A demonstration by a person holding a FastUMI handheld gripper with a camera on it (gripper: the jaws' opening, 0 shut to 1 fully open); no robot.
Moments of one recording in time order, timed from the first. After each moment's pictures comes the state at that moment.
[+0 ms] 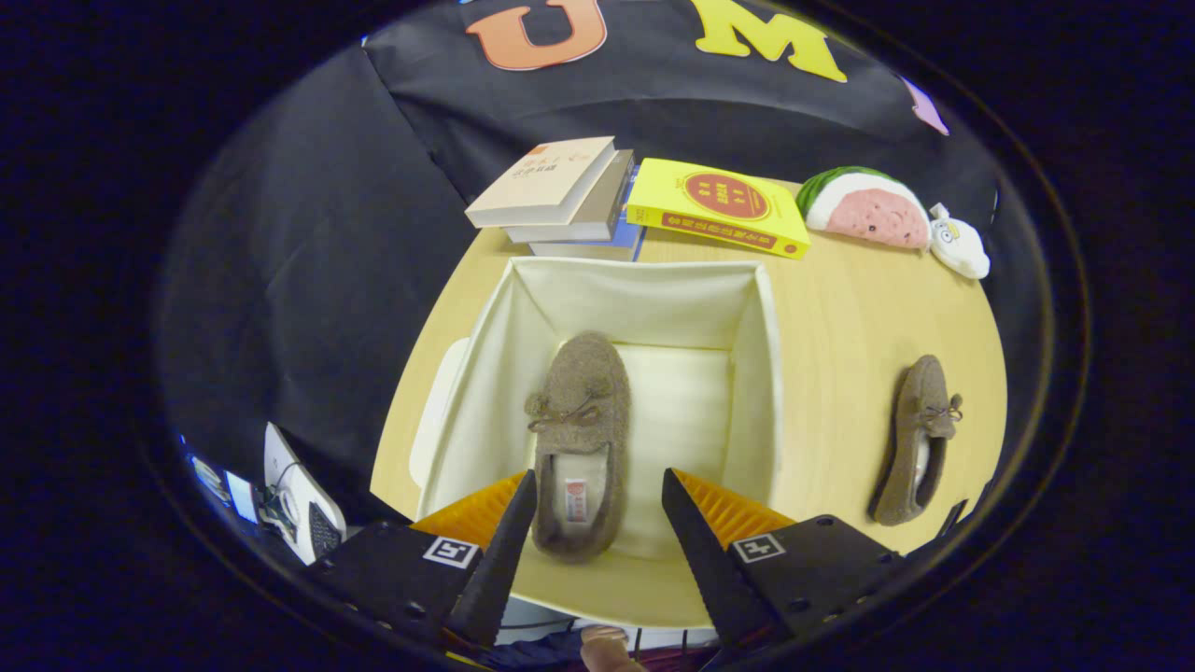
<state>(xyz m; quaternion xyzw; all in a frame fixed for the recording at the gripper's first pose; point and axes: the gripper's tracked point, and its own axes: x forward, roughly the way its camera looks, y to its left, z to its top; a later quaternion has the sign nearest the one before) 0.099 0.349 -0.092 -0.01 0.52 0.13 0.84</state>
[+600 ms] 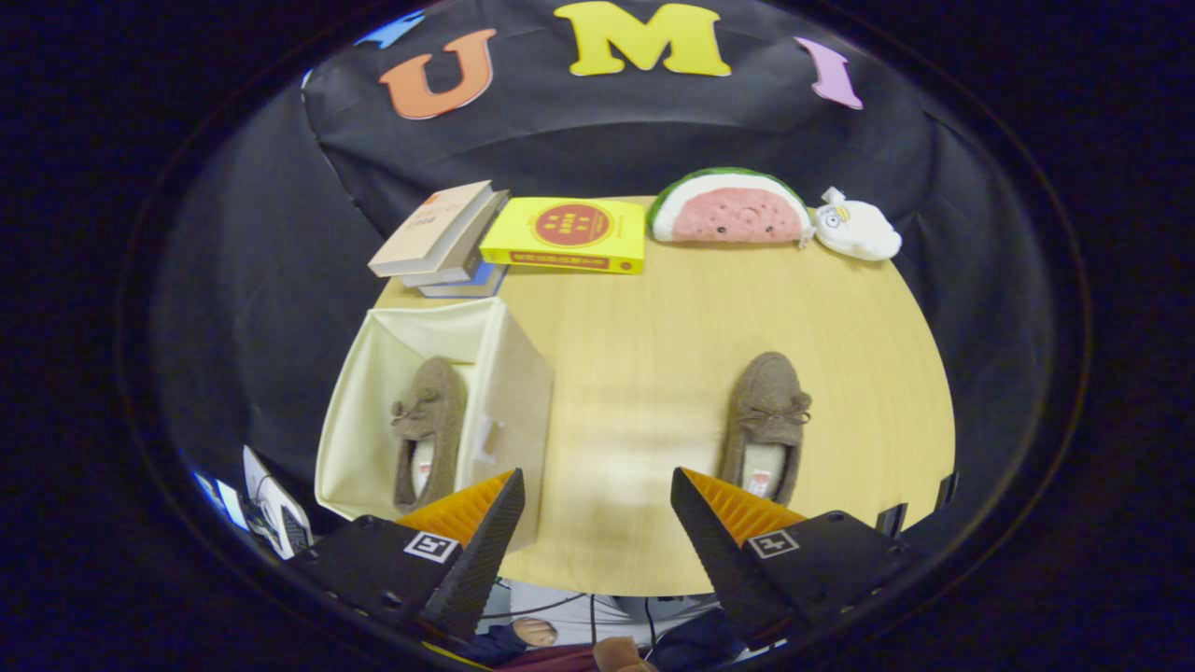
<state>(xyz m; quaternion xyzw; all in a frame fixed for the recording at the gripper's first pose) 0.118 0.150 -0.064 0.02 0.50 0.04 0.86</state>
